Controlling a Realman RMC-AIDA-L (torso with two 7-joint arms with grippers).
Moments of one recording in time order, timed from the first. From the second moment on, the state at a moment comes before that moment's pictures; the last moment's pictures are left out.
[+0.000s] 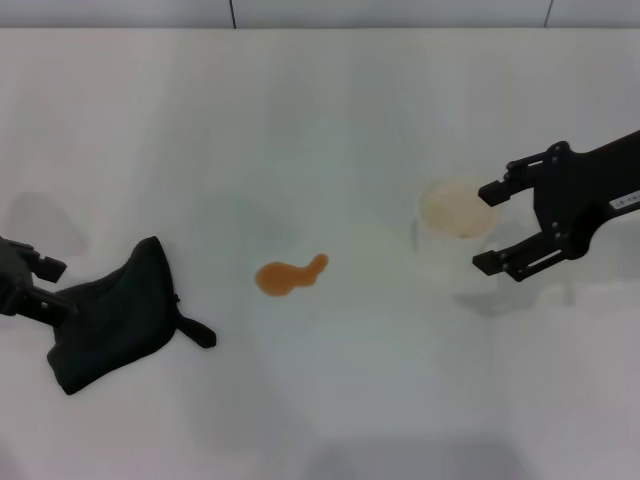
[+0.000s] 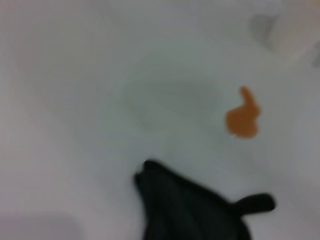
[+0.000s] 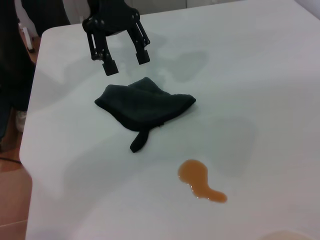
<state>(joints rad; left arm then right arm) -0.61 -1.97 0.68 1.05 2.62 1.83 -1.89 0.54 2.01 -1.13 -1.35 -2.16 -1.70 1.86</state>
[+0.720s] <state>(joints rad) -0.65 -2.01 0.67 0.97 2.76 1.75 -1.94 0.54 2.01 -1.17 -1.35 -2.14 -1.64 1.87</state>
